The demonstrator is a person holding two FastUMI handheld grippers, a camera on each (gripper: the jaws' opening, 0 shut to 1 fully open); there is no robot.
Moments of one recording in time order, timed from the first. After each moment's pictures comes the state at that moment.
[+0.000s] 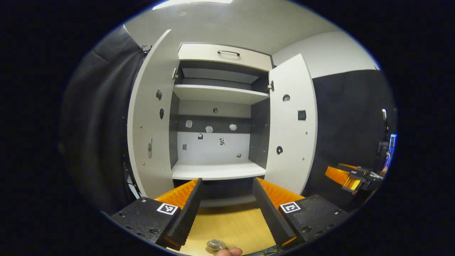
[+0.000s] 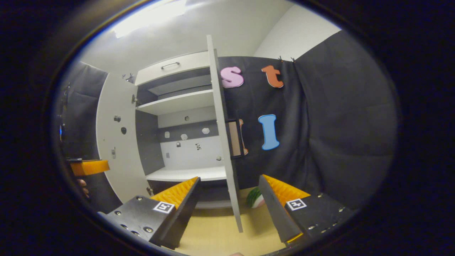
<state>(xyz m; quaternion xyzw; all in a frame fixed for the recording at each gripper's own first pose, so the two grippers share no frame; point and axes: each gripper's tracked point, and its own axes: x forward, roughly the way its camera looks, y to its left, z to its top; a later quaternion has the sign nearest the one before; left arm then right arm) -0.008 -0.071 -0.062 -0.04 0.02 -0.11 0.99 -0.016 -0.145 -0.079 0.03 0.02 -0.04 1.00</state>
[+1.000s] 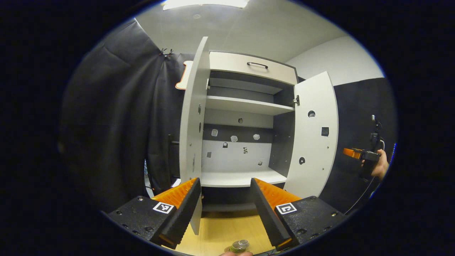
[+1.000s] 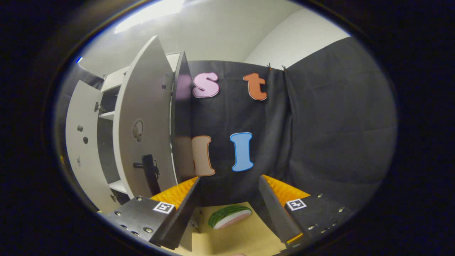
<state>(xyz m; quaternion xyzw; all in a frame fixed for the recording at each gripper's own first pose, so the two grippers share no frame) -0.032 0.041 -0.046 -0.04 0.00 -0.03 1.00 0.103 -0.279 -0.004 0.00 0.01 -0.06 1.00</state>
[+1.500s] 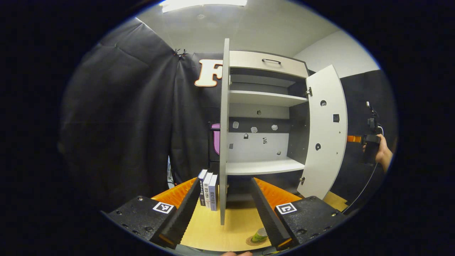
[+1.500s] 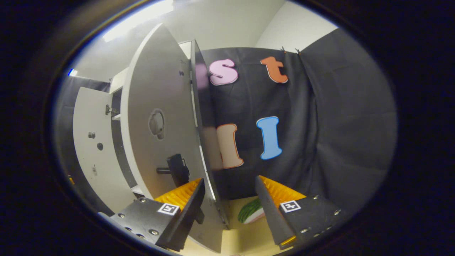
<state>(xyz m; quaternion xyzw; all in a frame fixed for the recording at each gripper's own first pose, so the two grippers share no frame) -0.085 0.102 -0.077 -0.01 0.02 0.02 1.00 0.133 -0.198 -0.024 0.02 0.04 -0.02 1.00</state>
